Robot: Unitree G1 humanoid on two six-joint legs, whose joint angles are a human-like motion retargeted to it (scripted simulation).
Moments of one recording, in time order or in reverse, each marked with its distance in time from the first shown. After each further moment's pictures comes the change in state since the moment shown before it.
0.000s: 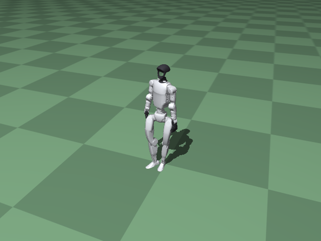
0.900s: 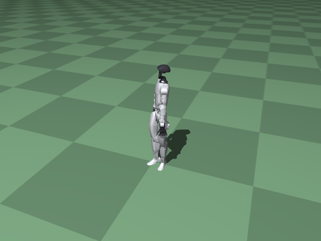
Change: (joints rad) left arm -0.052 -0.015 -0.042 -0.074 -0.010 -0.004 -0.044; right arm -0.025 0.008 -0.076 0.028 0.192 0.010 -0.085; waist 0.175 0.127 -0.044; left_leg 0.064 0.160 0.763 -0.041 -0.132 -0.072; right_leg -0.116 0.224 0.751 0.010 0.069 -0.010
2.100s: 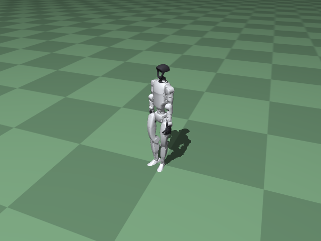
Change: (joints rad) left arm -0.002 -0.015 0.014 -0.064 -0.025 -0.021 -0.025; right arm 0.084 -0.009 0.002 0.042 -0.035 0.023 -0.028; waist 0.168 -0.068 -0.001; left_leg -0.053 -0.052 -0.256 0.011 0.074 0.038; right_leg 0.053 -0.106 -0.251 0.010 -0.072 0.011
